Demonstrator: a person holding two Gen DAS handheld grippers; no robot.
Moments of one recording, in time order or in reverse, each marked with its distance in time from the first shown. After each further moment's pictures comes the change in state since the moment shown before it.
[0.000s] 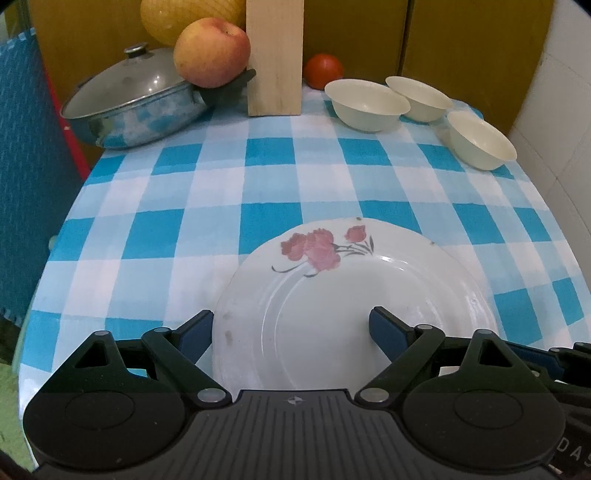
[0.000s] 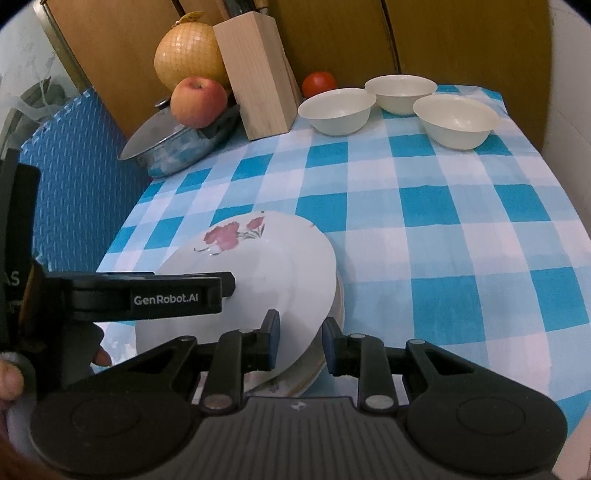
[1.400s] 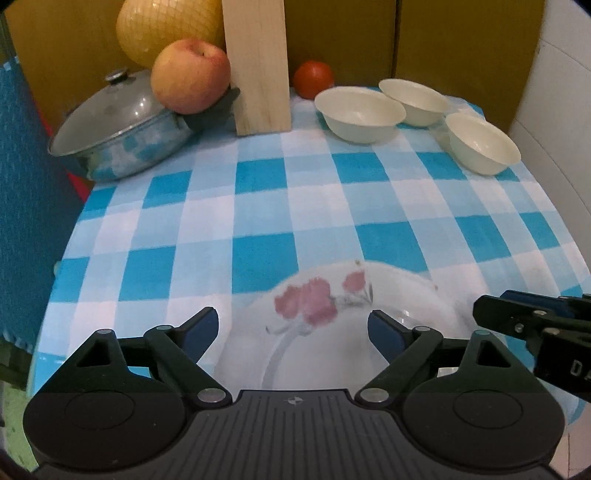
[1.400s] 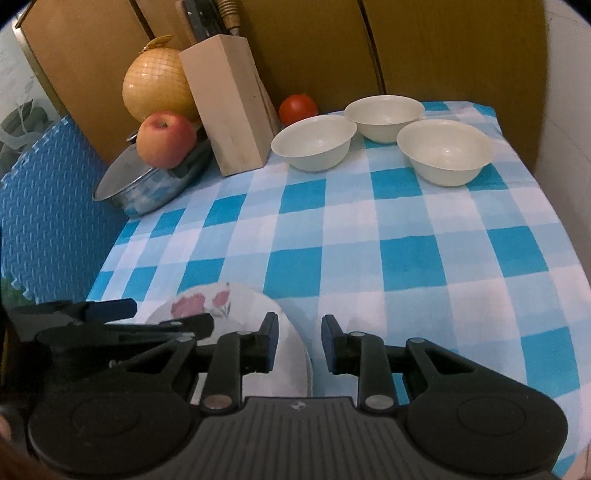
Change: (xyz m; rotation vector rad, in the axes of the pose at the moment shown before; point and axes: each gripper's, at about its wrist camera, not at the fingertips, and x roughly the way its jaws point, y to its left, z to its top) left arm 0.007 -0.014 0.028 0.059 -0.013 0.039; right arm 0.021 -0.023 0.055 0.041 -0.031 -0.018
